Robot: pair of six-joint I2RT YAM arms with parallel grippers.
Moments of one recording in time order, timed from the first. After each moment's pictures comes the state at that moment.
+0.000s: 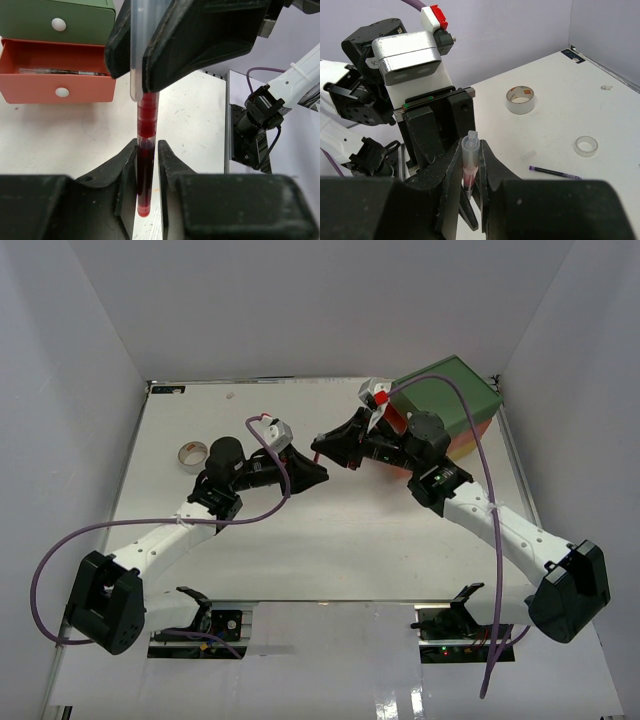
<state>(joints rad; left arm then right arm) -0.51 1.22 0.75 0.50 0.83 -0.24 0.68 1.27 1.03 0.36 -0.59 0.27</state>
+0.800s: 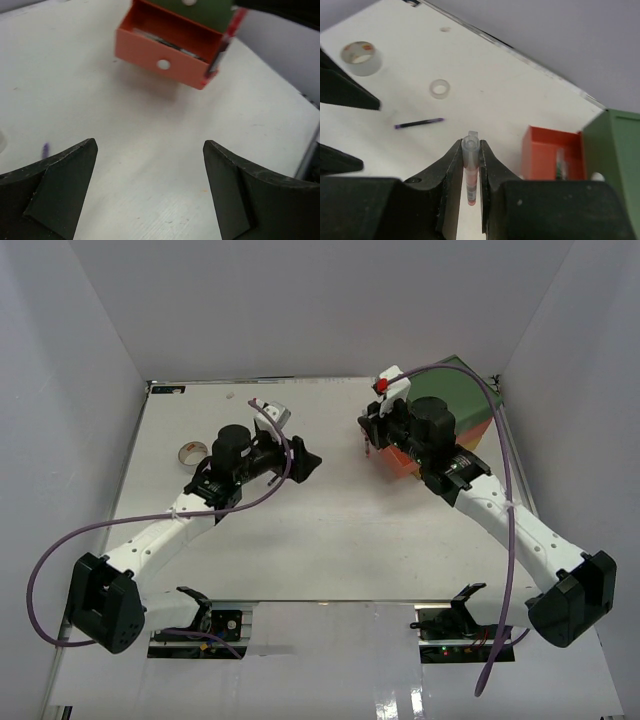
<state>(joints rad) -0.52 1.22 0.86 0.18 0.40 -0.19 0.62 1.24 1.13 -0.04 -0.12 -0.06</state>
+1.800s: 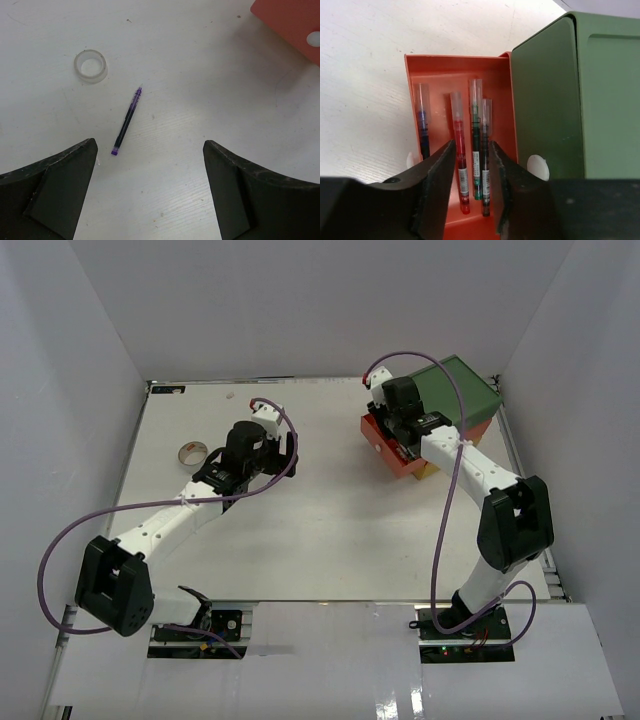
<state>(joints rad) -0.52 1.32 0.96 -0.11 -0.11 -0.14 0.47 1.70 1.40 -0.36 0.24 -0.27</state>
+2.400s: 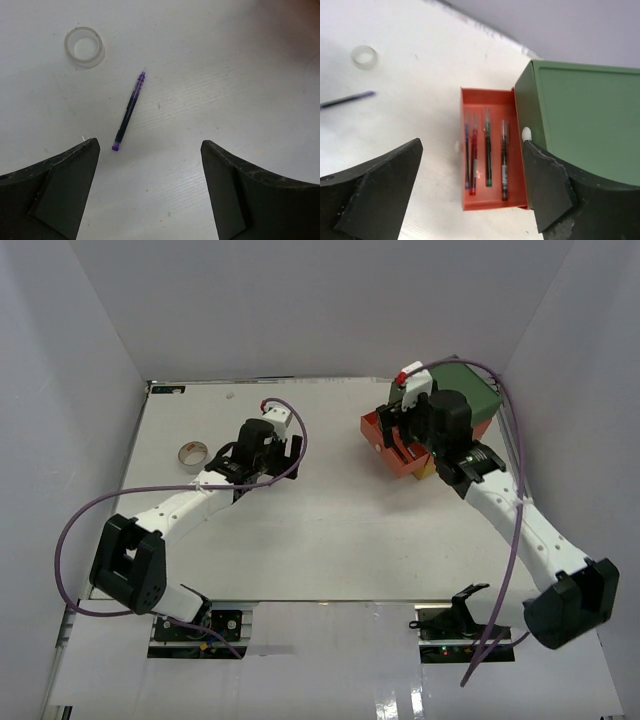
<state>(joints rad) -0.51 1.44 1.01 -0.15 -0.11 -0.12 0.47 1.29 1.21 -0.24 0.05 -0.19</state>
